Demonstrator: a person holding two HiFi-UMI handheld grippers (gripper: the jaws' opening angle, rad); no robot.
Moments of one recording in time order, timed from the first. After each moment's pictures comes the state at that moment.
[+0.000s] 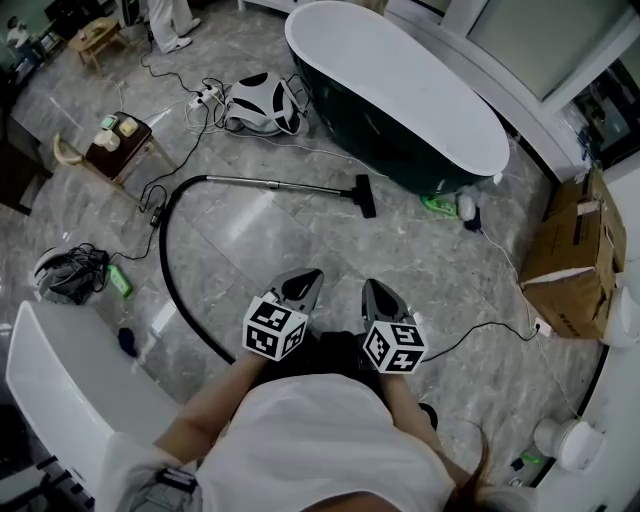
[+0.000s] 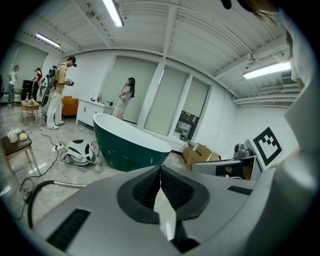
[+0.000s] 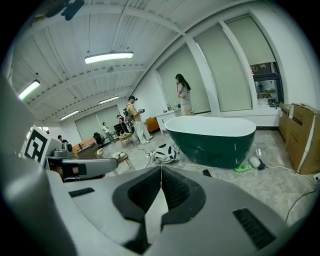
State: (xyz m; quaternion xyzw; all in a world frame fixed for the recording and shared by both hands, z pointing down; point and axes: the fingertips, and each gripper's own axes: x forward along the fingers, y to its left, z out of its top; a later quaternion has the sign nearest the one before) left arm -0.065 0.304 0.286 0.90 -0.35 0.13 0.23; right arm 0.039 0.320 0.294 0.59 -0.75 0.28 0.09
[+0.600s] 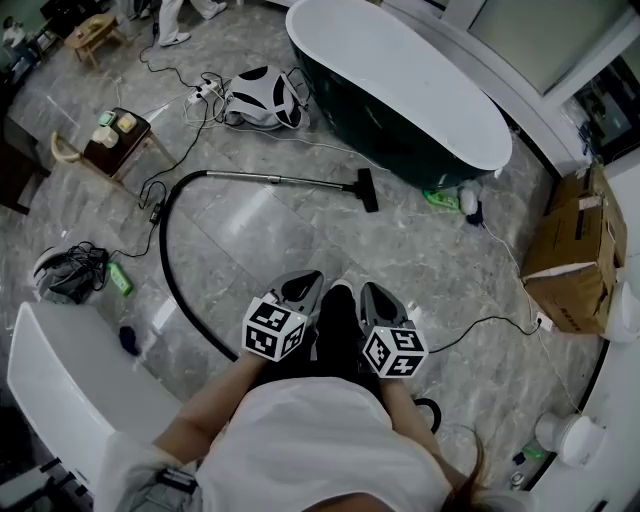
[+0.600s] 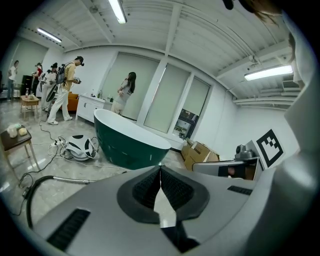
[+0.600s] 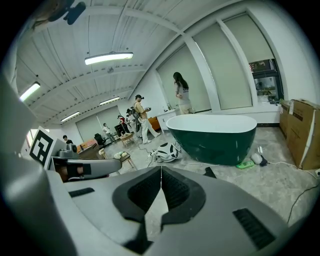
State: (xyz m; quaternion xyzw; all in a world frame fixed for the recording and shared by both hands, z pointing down) left arm -0.081 0.311 0.301 0.90 -0.34 0.14 0.25; right arm 0.020 0.333 0.305 0.59 -0.75 0.29 0.09
